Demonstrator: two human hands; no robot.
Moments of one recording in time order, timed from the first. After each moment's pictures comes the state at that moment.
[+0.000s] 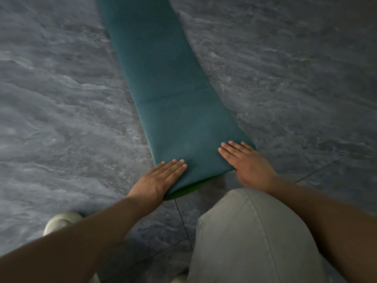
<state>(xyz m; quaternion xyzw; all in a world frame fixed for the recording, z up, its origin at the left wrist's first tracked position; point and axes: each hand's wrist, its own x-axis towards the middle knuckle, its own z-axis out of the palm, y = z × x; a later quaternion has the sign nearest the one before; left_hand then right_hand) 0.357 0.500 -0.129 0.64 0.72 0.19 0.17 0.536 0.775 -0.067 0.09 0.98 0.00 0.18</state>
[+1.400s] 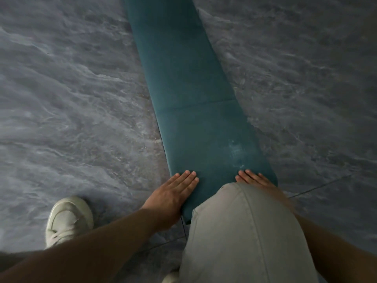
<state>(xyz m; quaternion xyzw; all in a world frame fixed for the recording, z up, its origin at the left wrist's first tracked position) 0.415 0.500 -0.129 0.62 0.74 0.15 0.20 0.599 0.776 -0.092 0.04 0.98 0.04 0.20</state>
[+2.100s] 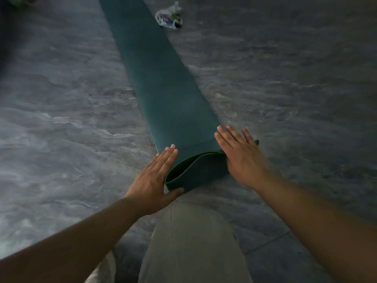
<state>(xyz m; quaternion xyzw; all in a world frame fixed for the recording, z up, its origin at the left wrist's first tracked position) 0.300 0.552 0.007 0.55 0.81 0.18 0.11 0.448 0.806 0.008 0.15 0.99 0.01 0.00</state>
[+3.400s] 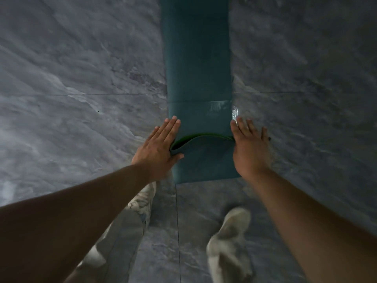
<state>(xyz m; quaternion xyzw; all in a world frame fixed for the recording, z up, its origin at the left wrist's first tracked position) 0.002 0.640 0.128 0.34 0.87 0.20 0.31 0.105 0.888 0.170 0.19 0.95 -0.01 0.25</state>
